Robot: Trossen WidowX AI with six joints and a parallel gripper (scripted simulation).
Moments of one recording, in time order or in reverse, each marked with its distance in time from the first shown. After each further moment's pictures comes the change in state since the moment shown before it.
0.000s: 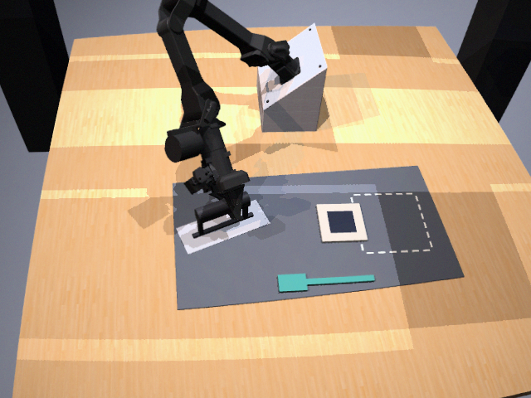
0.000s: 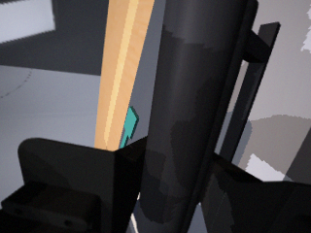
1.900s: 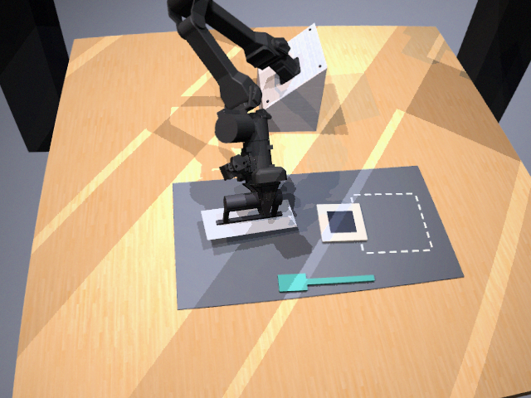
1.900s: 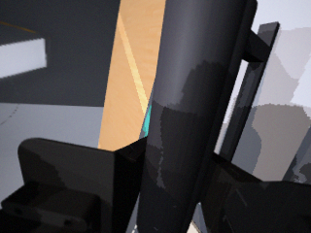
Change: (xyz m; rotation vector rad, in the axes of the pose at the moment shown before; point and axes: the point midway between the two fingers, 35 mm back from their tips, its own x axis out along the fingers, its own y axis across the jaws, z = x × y) arm 0.007 0.058 -0.053 0.084 -0.201 -0.054
